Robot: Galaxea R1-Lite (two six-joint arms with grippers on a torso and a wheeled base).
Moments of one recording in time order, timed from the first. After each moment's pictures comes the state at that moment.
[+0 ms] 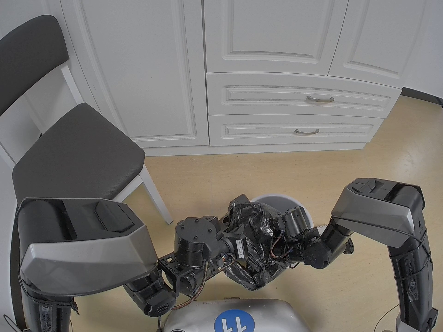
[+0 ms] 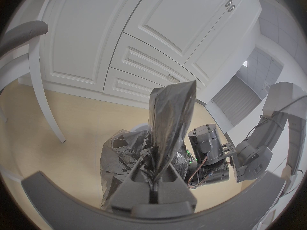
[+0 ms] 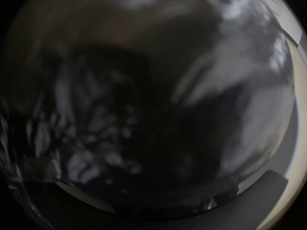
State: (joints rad) left arm -0.80 2.29 -0.72 -1.32 0.18 -0.43; right arm 0.52 2.48 -1.03 -0.65 0.01 0.38
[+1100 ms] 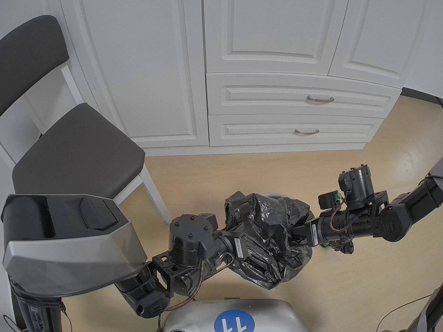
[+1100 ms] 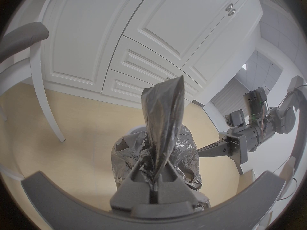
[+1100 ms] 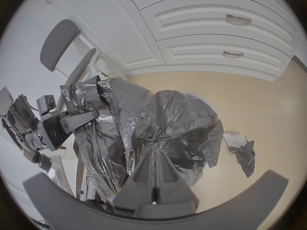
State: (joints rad) left arm -0.81 2.23 -0.69 -1.30 0.17 -0.45; right arm 0.40 1.90 -0.77 -0.41 0.23 0.09
